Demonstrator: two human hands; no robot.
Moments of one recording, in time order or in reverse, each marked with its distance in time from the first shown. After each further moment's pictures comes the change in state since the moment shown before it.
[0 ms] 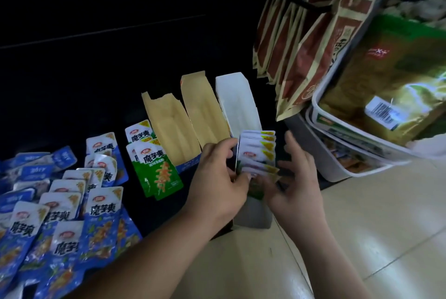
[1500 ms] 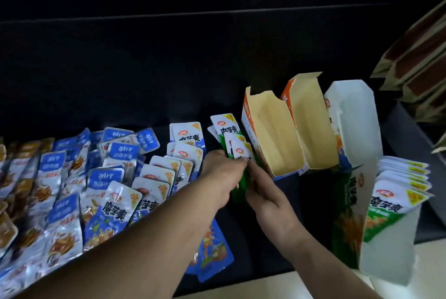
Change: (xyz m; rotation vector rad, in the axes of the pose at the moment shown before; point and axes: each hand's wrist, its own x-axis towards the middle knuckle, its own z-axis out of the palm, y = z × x) left_hand 0.065 -0.132 -0.129 -0.391 0.208 -0.750; right_hand -0.017 -0.052 0.214 0.244 -0.629 0.420
